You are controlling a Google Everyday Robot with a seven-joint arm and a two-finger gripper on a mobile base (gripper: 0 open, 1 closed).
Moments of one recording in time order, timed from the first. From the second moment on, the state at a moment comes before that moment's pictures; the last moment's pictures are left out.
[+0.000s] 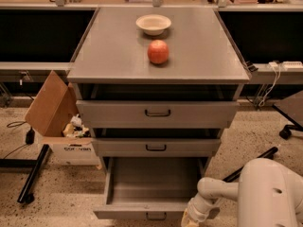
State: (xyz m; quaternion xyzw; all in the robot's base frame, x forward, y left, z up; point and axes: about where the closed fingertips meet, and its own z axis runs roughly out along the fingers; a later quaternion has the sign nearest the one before) arm 0.395 -0.176 0.164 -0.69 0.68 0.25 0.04
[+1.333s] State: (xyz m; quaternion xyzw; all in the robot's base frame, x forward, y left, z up) arm 0.405 -0.175 0.157 -0.68 0.69 0.24 0.05
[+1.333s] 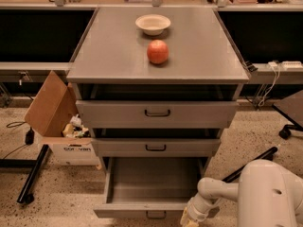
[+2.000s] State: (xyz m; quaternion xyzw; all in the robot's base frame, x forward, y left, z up) arm 0.408 -0.173 0.157 -0.68 0.69 0.24 0.06
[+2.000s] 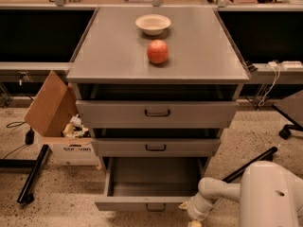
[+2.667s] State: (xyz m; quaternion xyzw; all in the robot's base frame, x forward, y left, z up) arm 0.426 -0.168 0.157 -0.69 0.68 0.24 0.08
